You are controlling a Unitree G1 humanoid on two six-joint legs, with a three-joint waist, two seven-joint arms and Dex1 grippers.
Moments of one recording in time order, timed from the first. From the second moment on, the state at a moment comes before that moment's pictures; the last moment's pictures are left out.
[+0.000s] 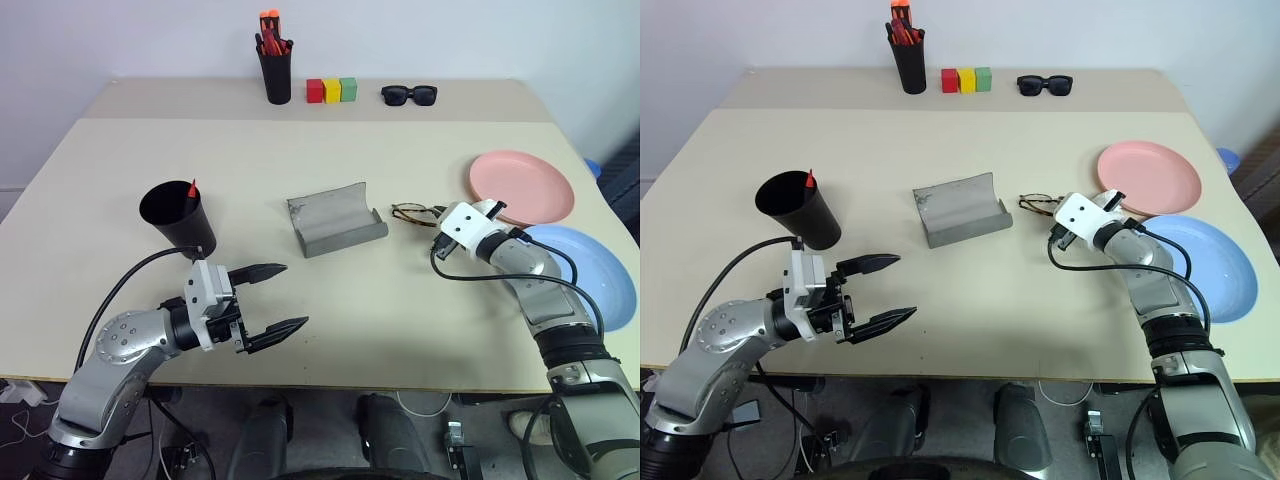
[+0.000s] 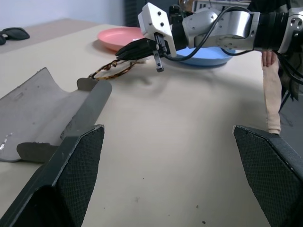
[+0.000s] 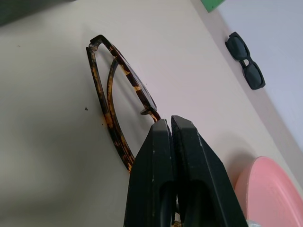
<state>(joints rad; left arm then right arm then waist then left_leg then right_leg) 0.05 0.63 0.02 -0.49 -0.55 0.26 -0.92 -0.49 -0.64 0.07 0.45 -0.23 -0.18 0.46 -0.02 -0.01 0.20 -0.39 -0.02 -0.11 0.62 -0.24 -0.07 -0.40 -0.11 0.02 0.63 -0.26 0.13</state>
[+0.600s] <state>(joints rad) 0.06 0.63 0.02 -0.50 -0.55 0.26 -0.91 -0.53 -0.60 0.09 0.48 -0.23 -0.19 0.46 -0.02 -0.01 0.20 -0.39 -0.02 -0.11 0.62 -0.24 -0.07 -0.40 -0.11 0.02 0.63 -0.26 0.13</state>
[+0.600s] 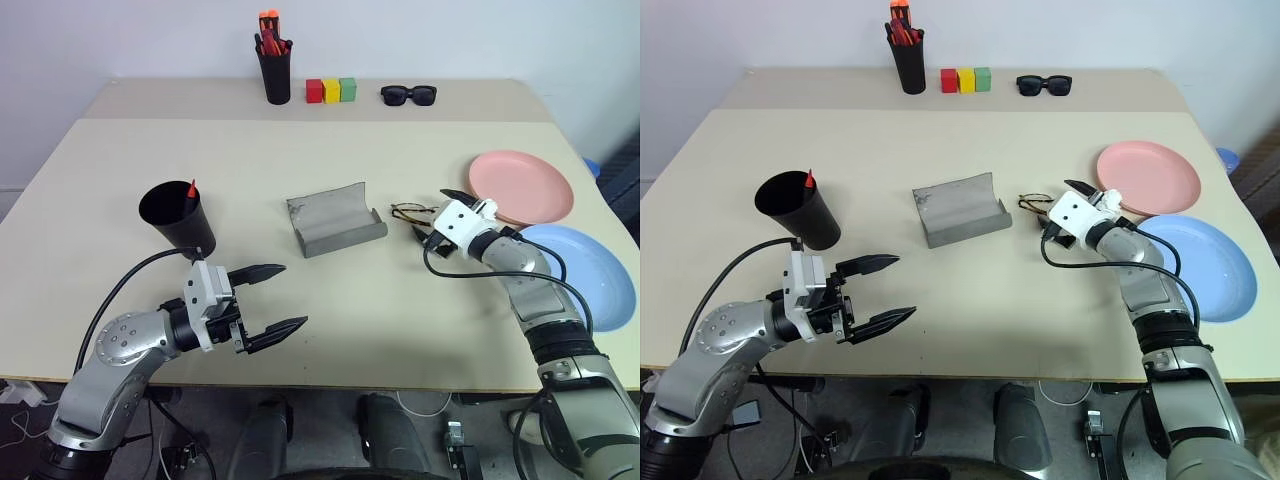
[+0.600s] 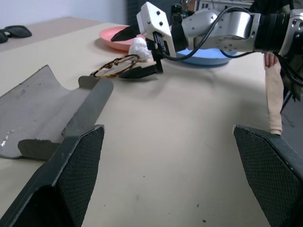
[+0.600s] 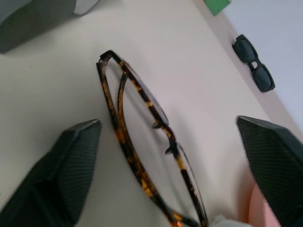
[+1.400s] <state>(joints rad) 0.07 0.63 0.02 -0.51 -0.55 0.25 -0.90 -0.56 -0.62 0.09 0.55 -0.23 -0.22 0.44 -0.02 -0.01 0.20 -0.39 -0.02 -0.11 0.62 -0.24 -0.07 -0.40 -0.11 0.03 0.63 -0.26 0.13</state>
